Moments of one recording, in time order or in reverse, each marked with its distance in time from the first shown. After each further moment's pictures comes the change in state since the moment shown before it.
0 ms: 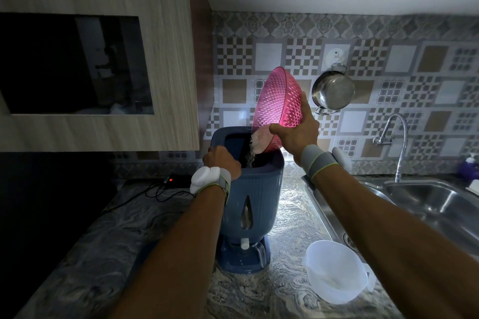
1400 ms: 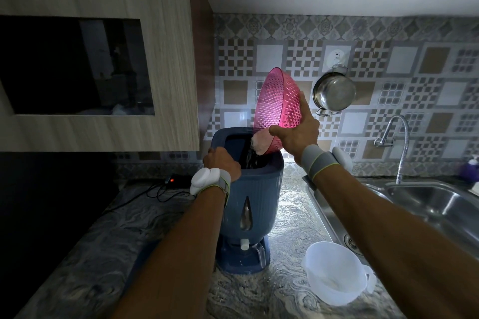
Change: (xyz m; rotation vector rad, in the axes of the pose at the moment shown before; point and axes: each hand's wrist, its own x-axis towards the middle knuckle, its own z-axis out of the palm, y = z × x) left_hand -0.007 0.002 -0.004 -0.013 -0.010 -0.006; right_hand -0.002 -0.006 -0.005 -0.030 -0.024 -0.020
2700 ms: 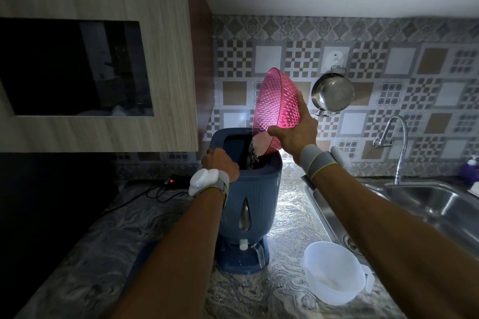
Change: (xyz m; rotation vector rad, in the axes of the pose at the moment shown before) left_hand -0.002 0.000 0.000 -0.002 0.009 -0.006; right_hand -0.002 -0.004 -0.004 -0.020 -0.002 -0.008
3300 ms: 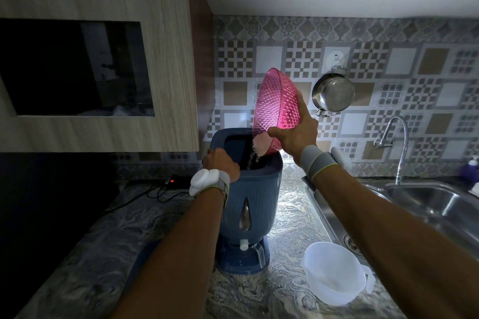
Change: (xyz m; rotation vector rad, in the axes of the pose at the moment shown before) left_hand -0.001 -0.001 -0.001 0.000 -0.009 -0.006; right_hand 0.000 0.001 0.001 -0.024 -0.012 -0.012
